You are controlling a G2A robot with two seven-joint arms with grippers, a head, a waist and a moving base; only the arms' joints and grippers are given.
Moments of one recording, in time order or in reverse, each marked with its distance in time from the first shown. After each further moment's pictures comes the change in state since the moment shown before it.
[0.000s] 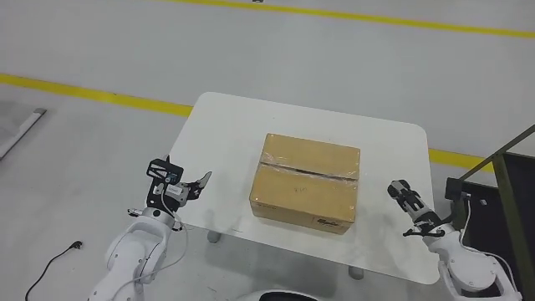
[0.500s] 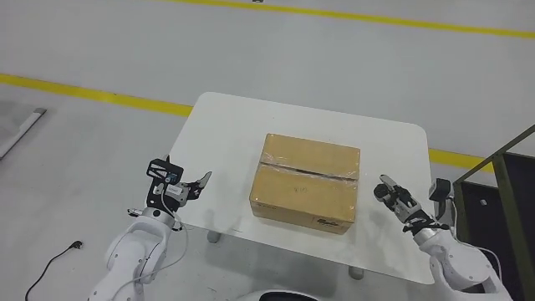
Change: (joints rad) left arm 0.000 0.000 0.000 0.000 0.000 0.000 0.000; right arm 0.037 -0.018 -0.051 0.022 0.301 0.072 0.101
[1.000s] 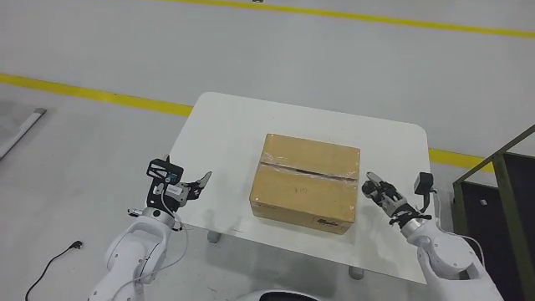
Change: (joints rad) left arm 0.000 0.000 0.000 0.000 0.000 0.000 0.000; right arm 0.094 -0.009 -0.076 0.073 -0.039 0.021 0.001
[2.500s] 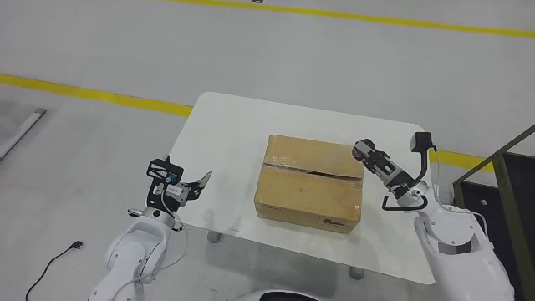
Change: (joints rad) left arm 0.000 0.000 0.000 0.000 0.000 0.000 0.000; right arm 0.134 0.009 -0.029 -0.158 -0.186 -0.129 0.044
